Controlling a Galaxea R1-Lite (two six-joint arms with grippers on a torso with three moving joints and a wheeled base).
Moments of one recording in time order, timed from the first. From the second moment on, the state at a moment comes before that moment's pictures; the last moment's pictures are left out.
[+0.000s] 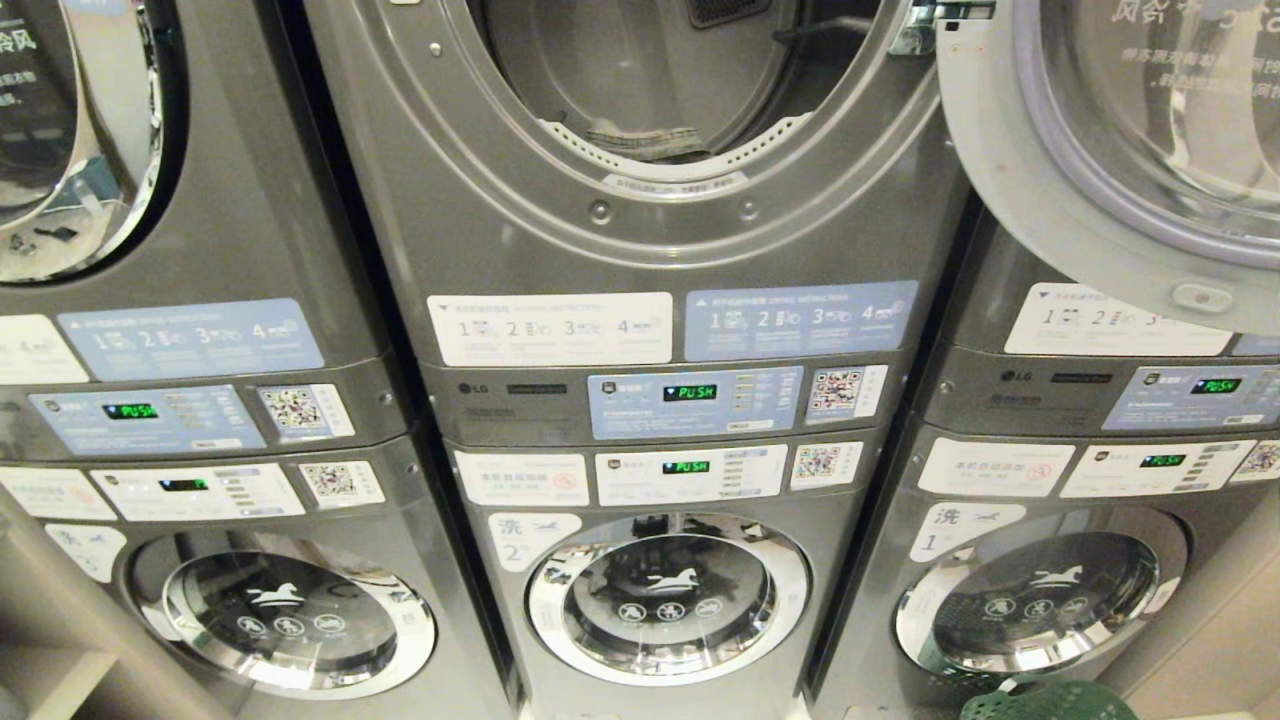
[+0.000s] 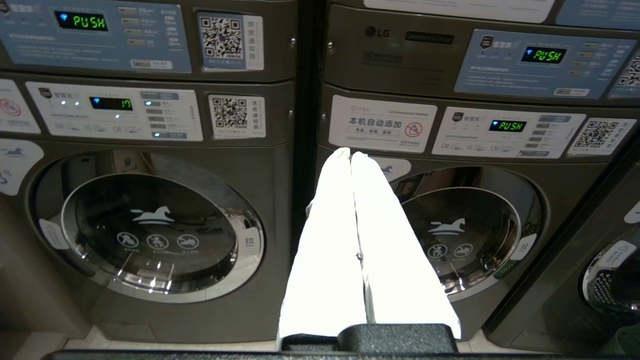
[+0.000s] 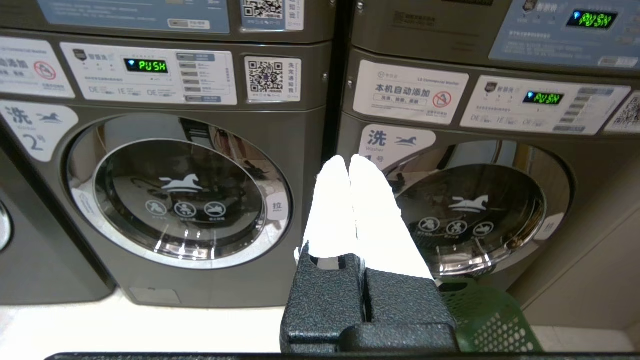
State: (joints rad) left arm 0.00 0.00 0.00 -0.08 0.03 -0.05; right arm 0.00 0.00 0.00 0.01 -0.01 -0.07
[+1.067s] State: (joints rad) left arm 0.00 0.00 0.00 -0.08 0.03 -0.05; right arm 0.00 0.00 0.00 0.01 -0.01 -0.07
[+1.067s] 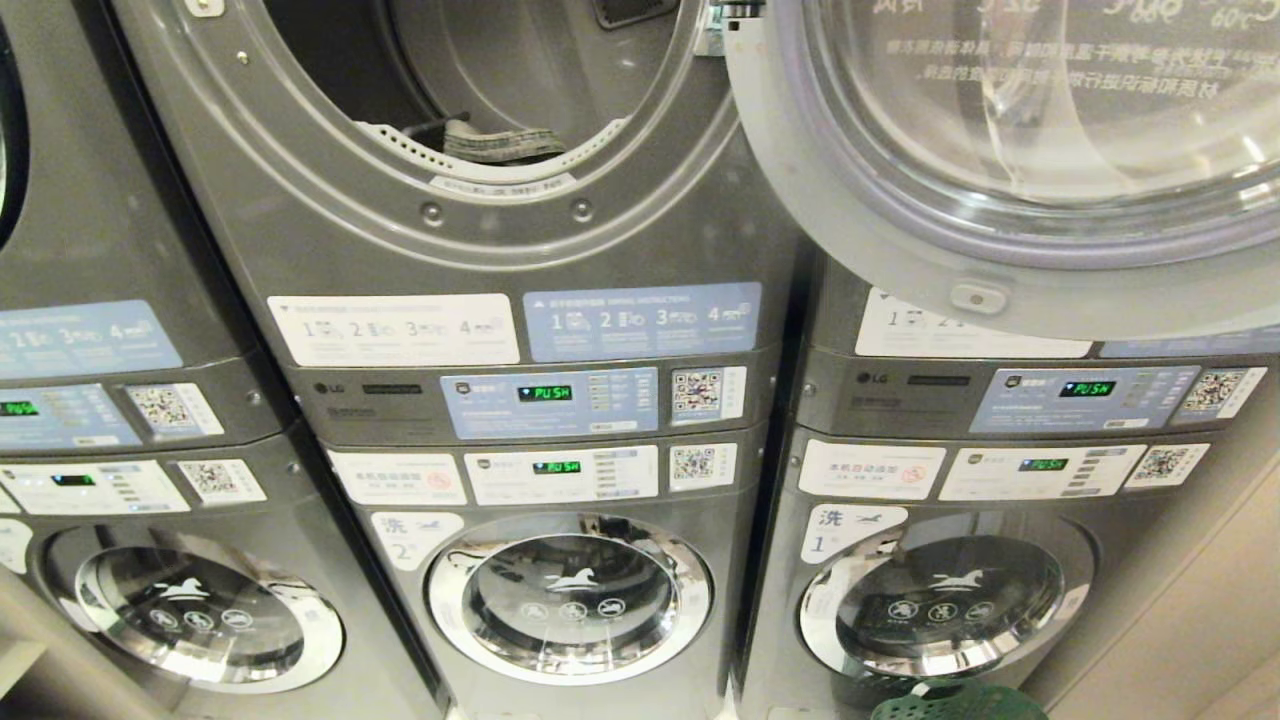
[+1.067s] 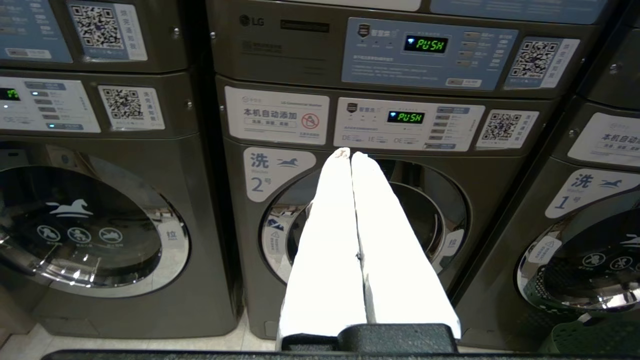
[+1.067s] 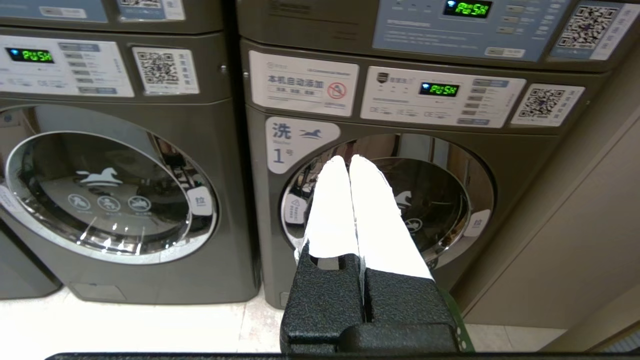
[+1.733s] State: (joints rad) left arm 0.00 0.00 0.00 -0.08 0.03 -0.06; right arm 0.00 0.00 0.00 0.01 -0.01 -0.07
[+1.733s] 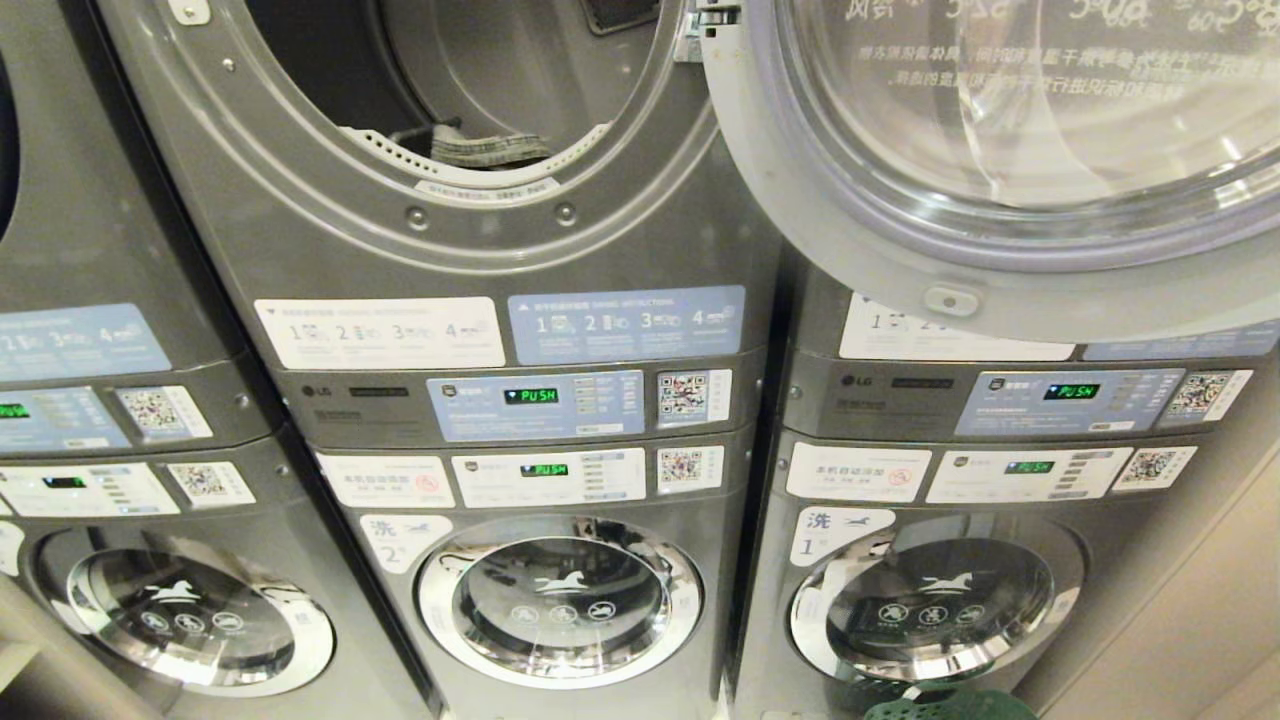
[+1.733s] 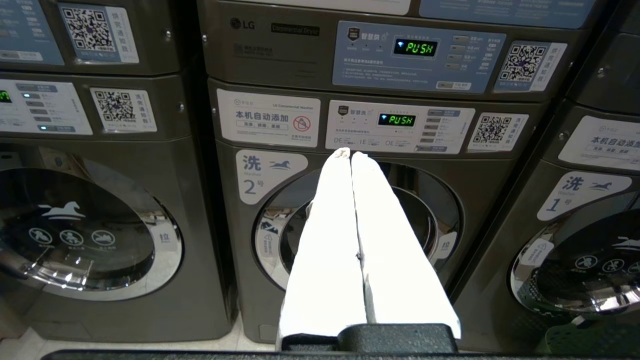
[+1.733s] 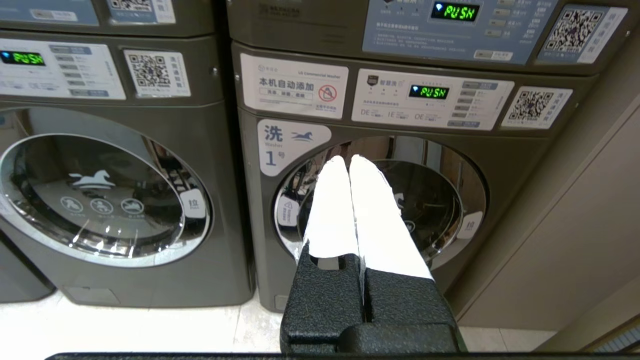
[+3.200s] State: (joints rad) left arm 0.00 0.00 0.00 -0.08 0.03 -0.05; right arm -0.01 0.62 -0.84 0.03 -0.43 0.13
